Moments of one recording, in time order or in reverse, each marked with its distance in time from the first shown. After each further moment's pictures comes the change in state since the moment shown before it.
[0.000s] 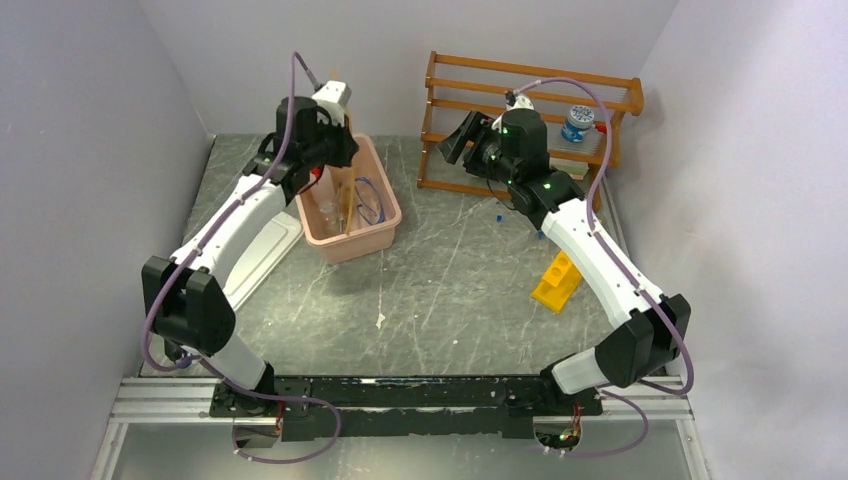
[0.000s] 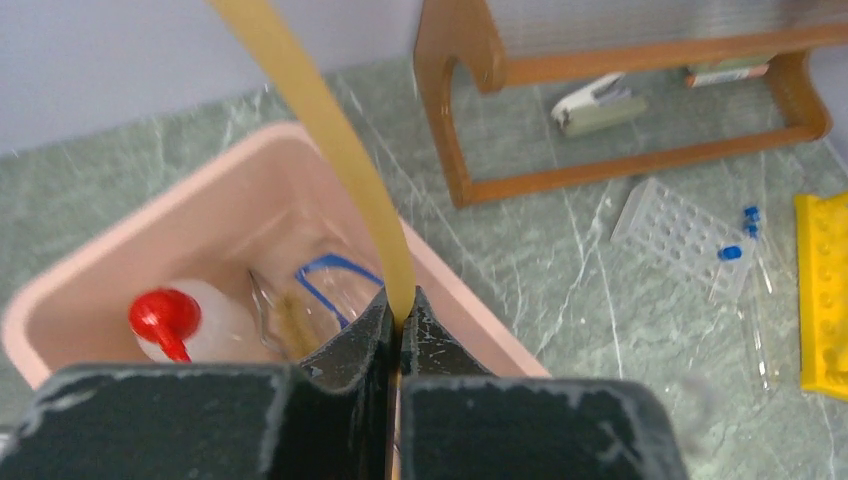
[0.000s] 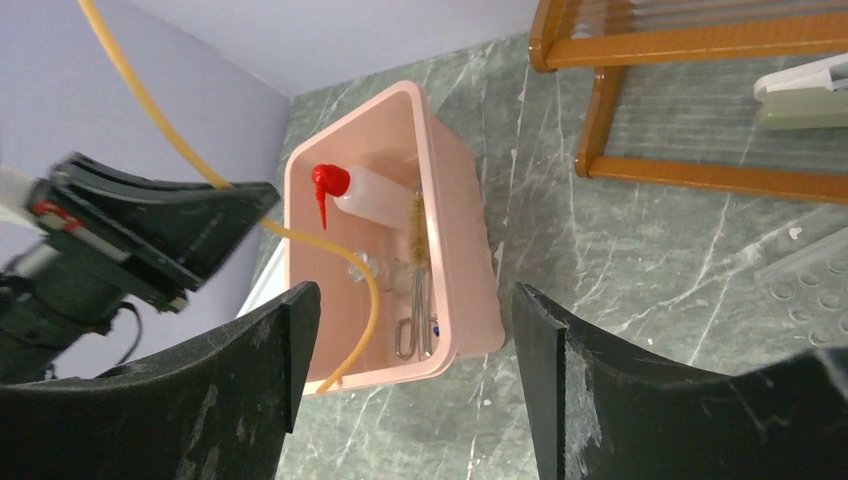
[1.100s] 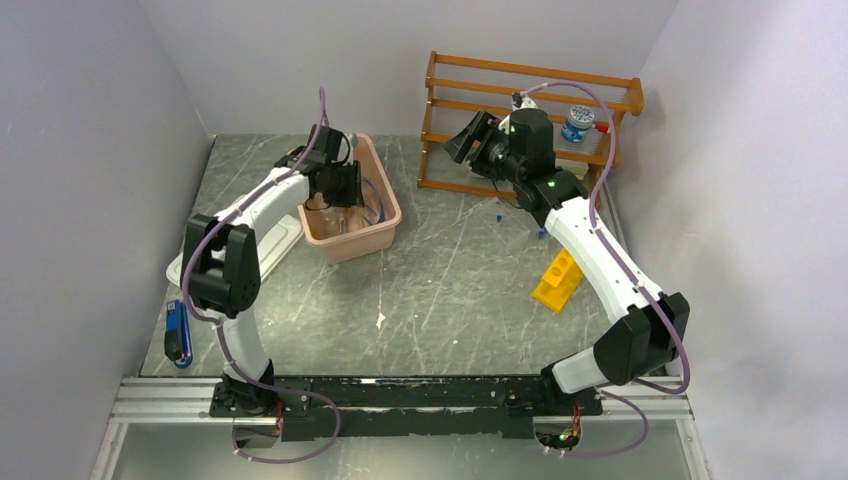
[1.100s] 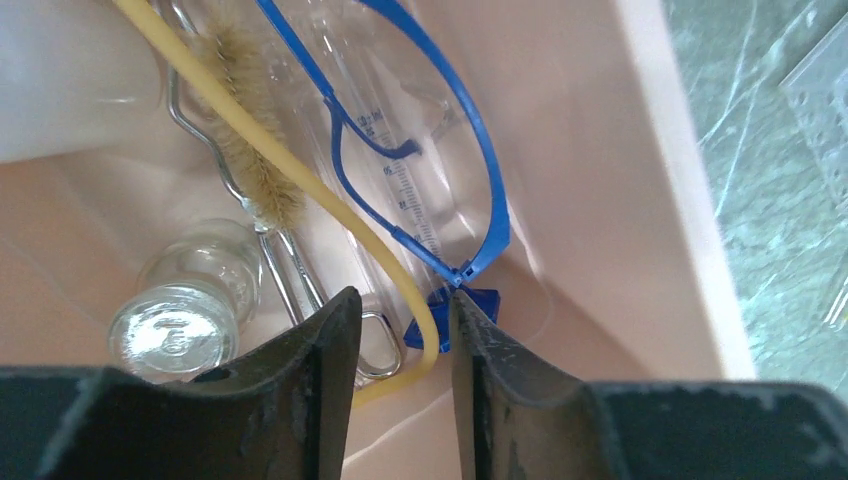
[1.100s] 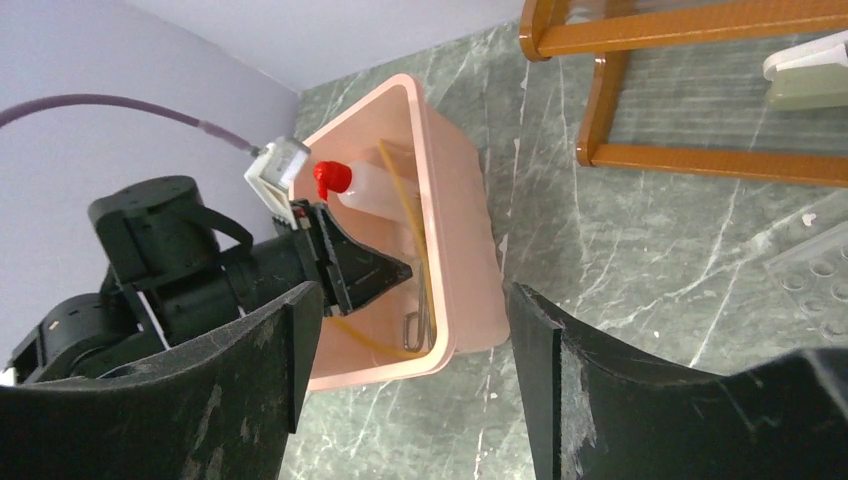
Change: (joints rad) left arm 0.019 0.259 -0.053 -0.270 0.003 -0.188; right arm -0.059 0.016 -0.020 0.013 -0.091 0.036
